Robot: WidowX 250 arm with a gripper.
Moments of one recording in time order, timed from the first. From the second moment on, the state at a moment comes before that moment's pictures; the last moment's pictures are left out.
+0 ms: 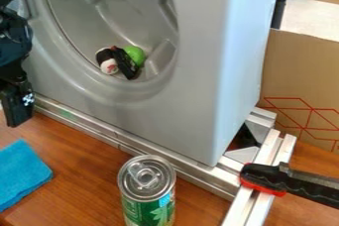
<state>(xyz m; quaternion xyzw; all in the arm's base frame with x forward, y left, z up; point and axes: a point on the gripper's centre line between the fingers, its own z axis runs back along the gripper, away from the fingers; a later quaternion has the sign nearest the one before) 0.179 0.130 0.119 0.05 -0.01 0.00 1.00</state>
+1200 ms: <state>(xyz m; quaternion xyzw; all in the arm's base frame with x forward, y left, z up) 0.275 0.101 0.141 -0.04 -0.19 0.15 0.97</state>
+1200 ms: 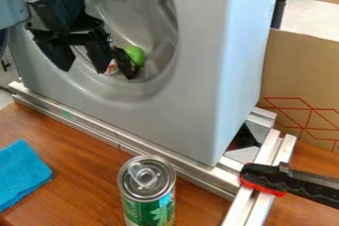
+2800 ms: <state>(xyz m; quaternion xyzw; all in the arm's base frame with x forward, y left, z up) 0.340 0.110 0.099 -0.07 -0.17 0.29 0.94</state>
